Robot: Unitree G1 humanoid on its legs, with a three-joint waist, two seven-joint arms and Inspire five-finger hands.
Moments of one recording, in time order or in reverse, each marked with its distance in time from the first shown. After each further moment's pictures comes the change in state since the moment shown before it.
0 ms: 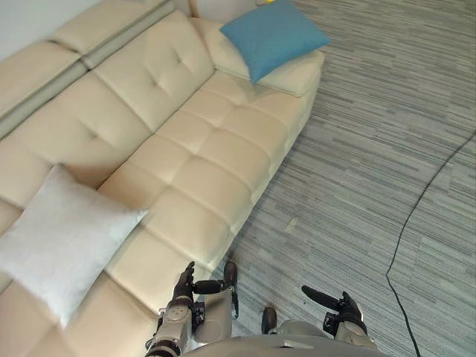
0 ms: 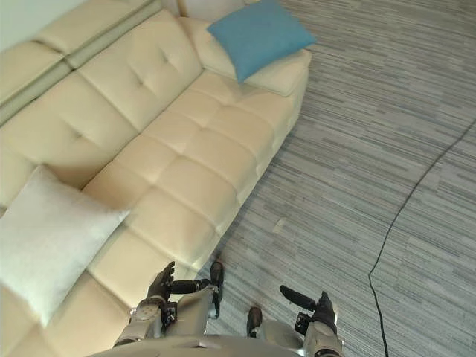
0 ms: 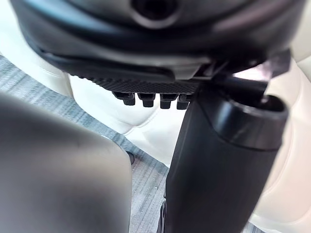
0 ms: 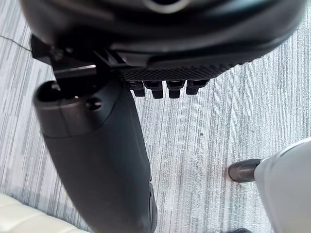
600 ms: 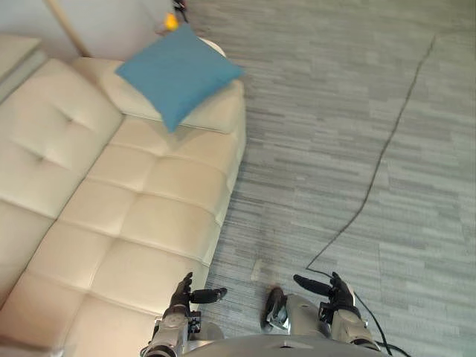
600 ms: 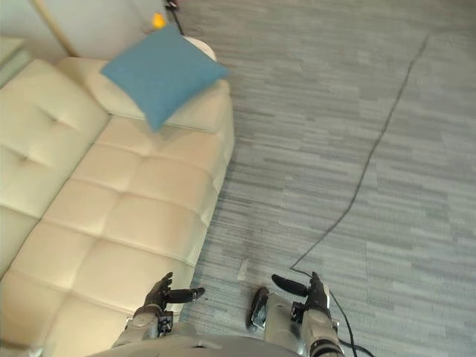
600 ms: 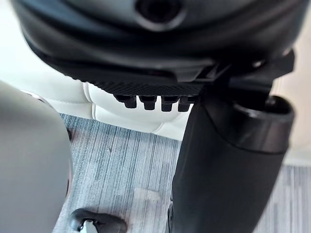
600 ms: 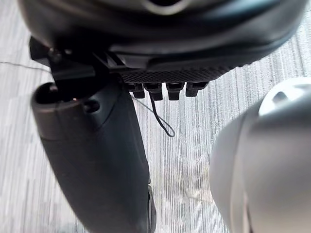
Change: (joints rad) left arm 0.004 0.028 -0.017 0.009 -0.036 0.005 0.003; right arm -0.008 0.036 0.026 -0.078 -0.060 -0.012 0.016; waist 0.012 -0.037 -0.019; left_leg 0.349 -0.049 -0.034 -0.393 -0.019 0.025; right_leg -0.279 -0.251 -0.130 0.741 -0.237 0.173
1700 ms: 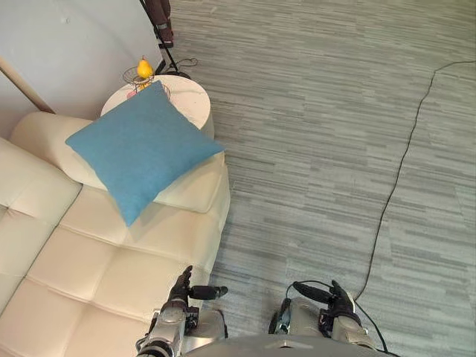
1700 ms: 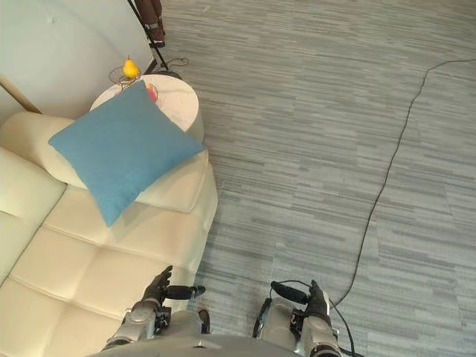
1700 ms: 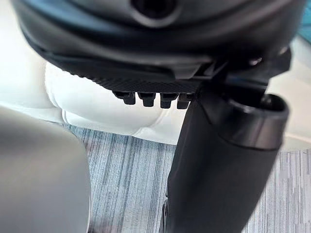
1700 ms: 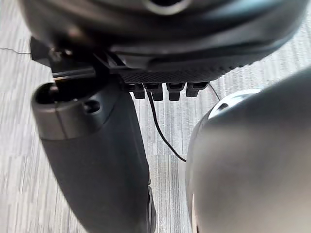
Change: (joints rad) left arm -0.031 0.027 -0.068 0.033 0.008 -0.002 -0.024; right arm -0.006 -0.020 -0.001 0.083 -0.030 0.005 0.012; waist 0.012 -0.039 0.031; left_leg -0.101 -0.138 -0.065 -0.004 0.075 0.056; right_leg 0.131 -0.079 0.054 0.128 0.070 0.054
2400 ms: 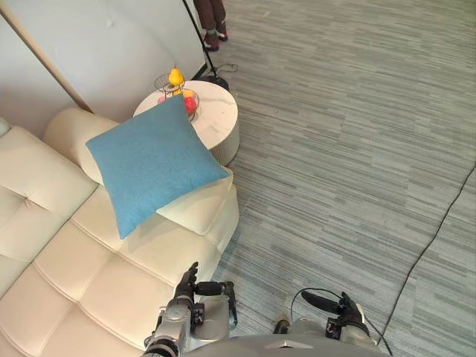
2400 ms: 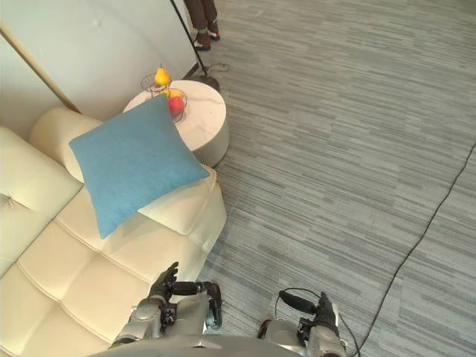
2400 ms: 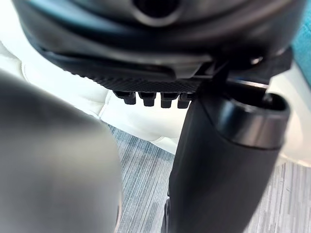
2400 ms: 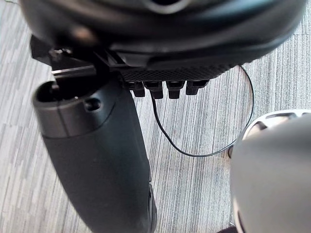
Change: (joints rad) left arm 0.014 -0.042 0.036 -0.019 -0.005 -0.010 -0.009; right arm 0.019 -0.052 -0.003 -0.002 0.005 -0.009 -0.002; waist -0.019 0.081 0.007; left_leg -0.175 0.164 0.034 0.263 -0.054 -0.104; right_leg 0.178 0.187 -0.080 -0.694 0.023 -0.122
